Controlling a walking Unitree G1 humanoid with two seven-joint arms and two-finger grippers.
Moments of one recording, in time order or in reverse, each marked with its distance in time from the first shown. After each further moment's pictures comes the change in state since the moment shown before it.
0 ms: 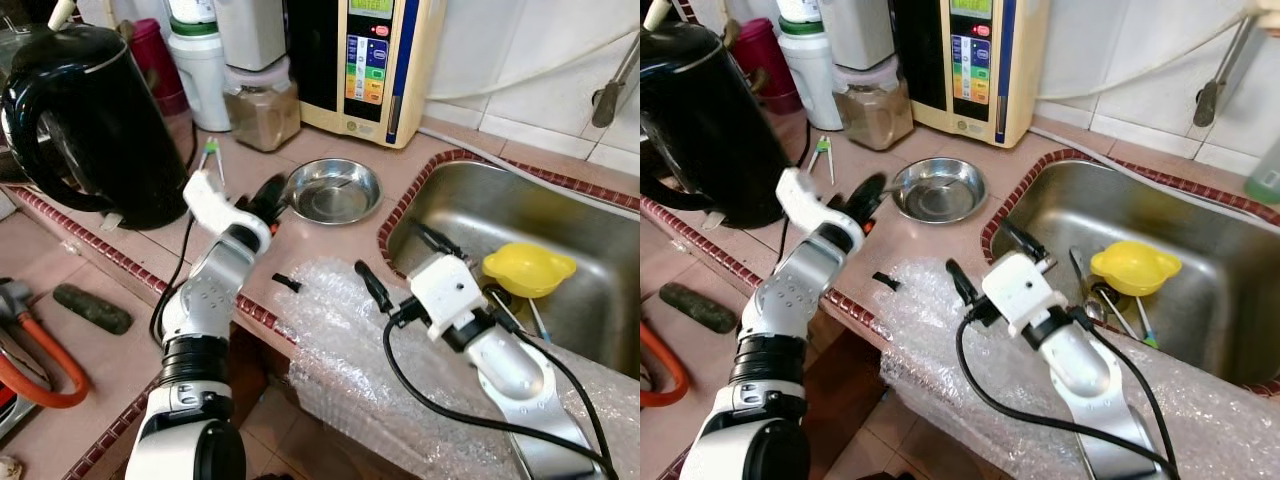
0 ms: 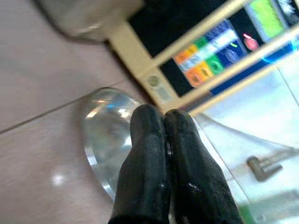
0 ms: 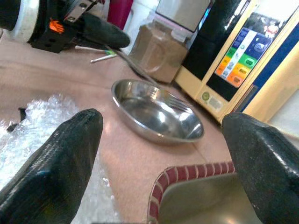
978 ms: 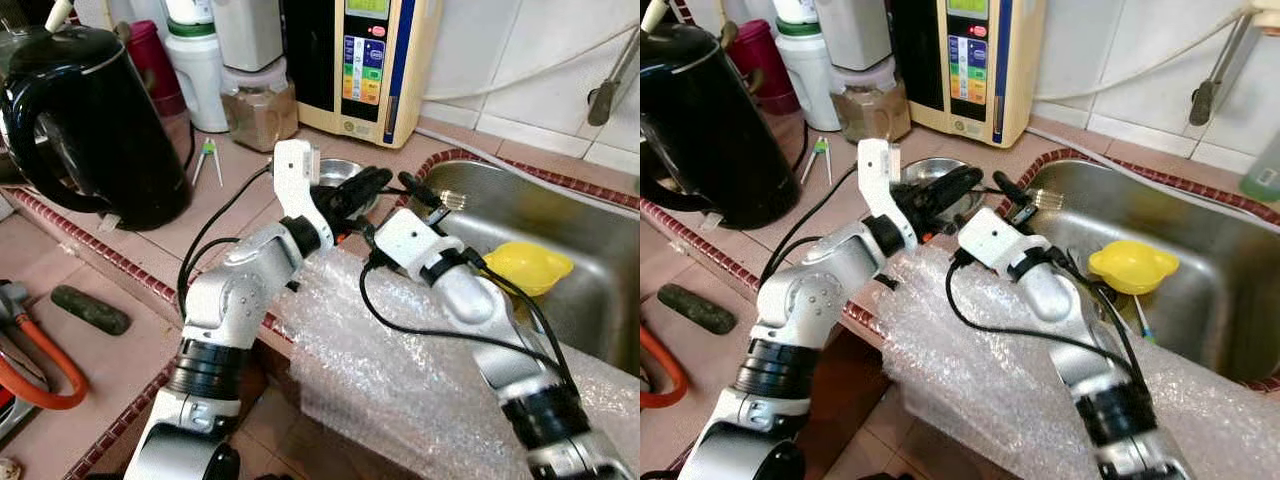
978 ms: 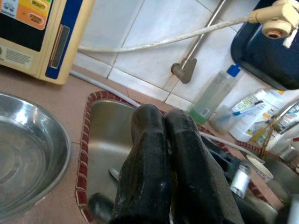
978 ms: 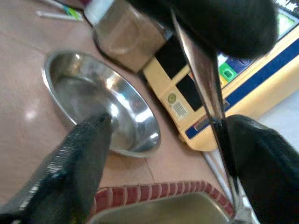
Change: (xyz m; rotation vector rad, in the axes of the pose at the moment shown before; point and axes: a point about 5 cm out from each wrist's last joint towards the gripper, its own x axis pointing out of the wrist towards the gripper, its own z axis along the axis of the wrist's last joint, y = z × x) left arm -0.010 -0.071 -0.032 0.366 0.250 -0.439; right arm 0.068 -0.030 -0.021 -0.327 0.076 -0.087
